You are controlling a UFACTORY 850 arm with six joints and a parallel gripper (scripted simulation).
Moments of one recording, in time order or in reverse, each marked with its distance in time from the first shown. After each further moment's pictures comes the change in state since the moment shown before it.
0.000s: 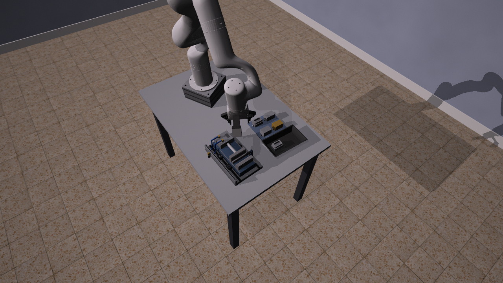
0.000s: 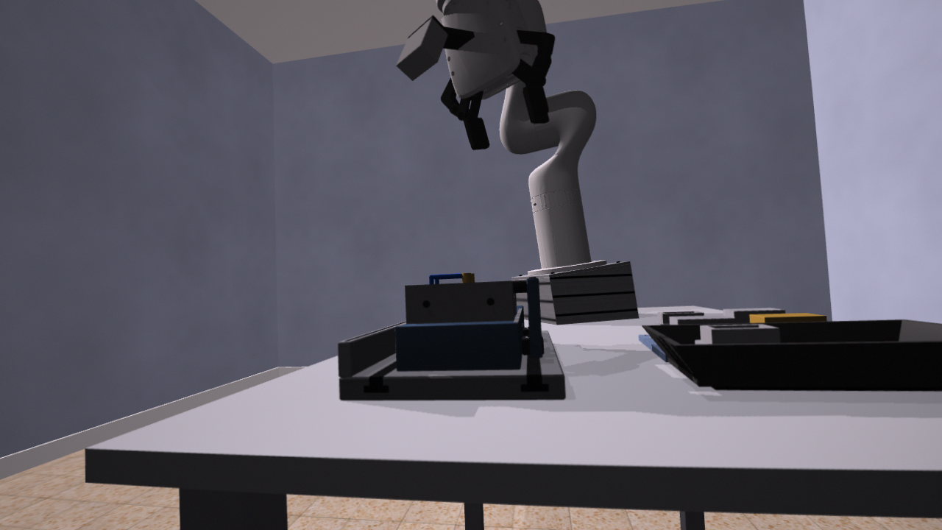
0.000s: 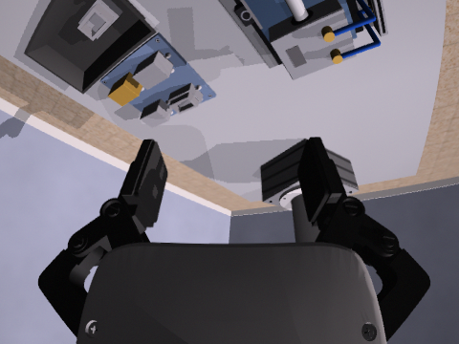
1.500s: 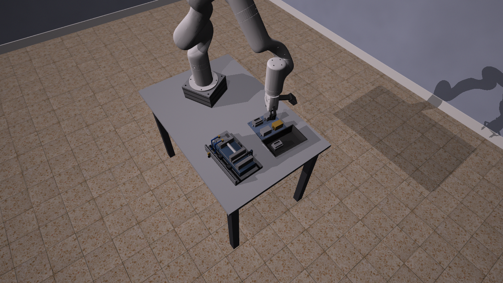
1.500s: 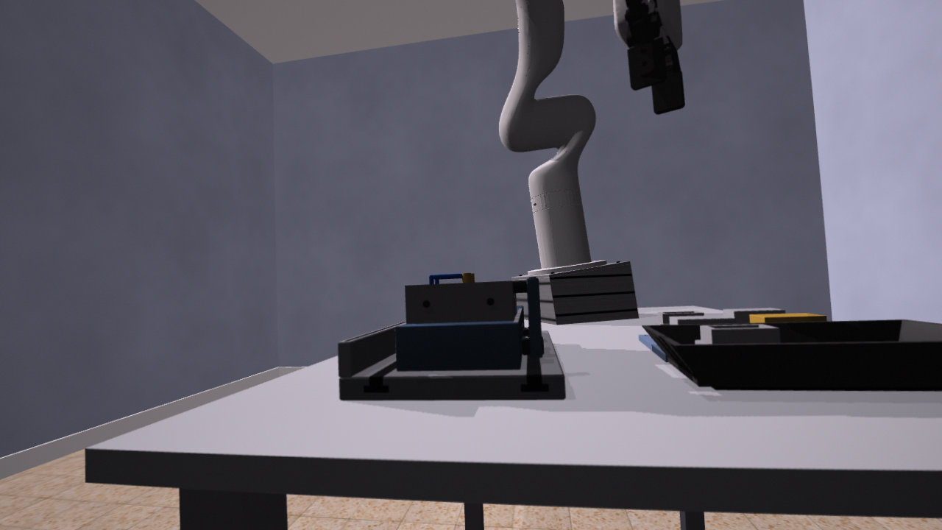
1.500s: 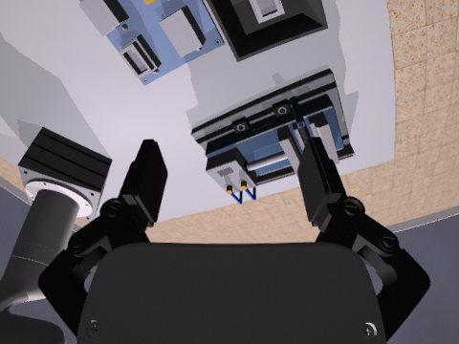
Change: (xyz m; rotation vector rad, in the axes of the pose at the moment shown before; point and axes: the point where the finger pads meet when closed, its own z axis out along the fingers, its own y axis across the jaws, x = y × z) arm -0.048 -0.163 0.018 -0.235 0.107 -1.653
